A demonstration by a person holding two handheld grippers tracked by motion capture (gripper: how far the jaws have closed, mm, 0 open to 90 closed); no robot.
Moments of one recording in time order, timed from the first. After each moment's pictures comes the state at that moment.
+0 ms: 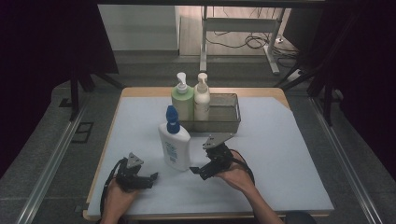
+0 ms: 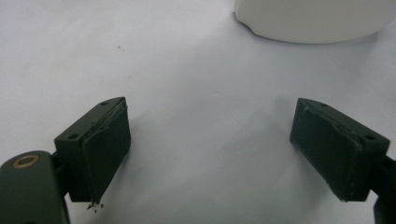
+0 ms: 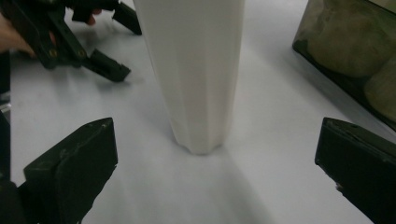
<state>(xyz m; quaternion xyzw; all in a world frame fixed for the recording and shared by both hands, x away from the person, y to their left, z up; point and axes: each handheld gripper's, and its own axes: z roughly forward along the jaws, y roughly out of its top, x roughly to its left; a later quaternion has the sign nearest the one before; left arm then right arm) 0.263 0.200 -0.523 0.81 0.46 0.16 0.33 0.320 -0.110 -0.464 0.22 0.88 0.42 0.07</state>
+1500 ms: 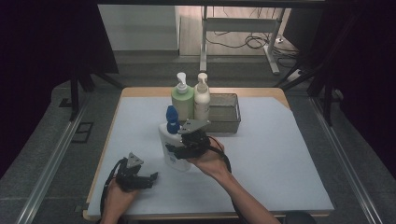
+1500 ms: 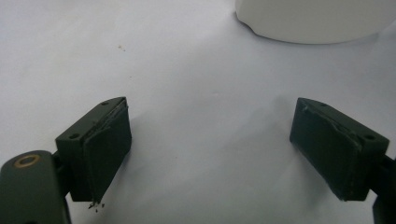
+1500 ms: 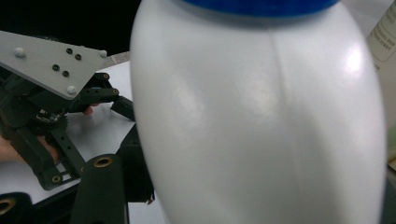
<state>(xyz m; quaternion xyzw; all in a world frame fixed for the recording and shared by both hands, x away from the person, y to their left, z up) 0.263 0.200 -0.523 0.81 0.46 0.16 0.33 0.329 -0.040 -0.415 0.22 0.85 0.46 0.13</state>
